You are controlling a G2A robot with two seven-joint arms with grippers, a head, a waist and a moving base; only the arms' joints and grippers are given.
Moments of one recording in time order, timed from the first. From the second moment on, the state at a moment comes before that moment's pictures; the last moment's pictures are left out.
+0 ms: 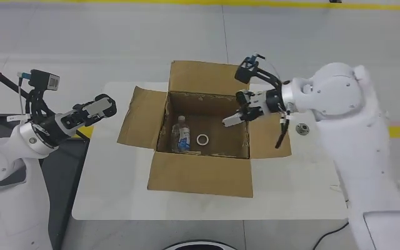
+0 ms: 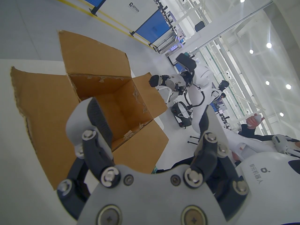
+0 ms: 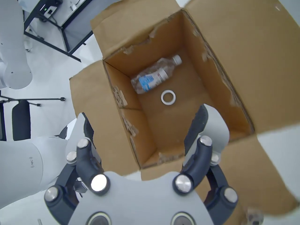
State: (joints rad) left arm 1.17 -1.20 -1.99 -1.91 -0.14 -0.11 -1.24; right arm -0.46 -1.11 1.12 -1.53 -0.20 -0.36 1.46
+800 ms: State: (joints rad) left arm 1.17 -1.20 -1.99 -1.91 -0.14 -0.11 -1.24; right arm -0.84 -0.90 1.63 -1.78 -0.62 -0.13 1.54
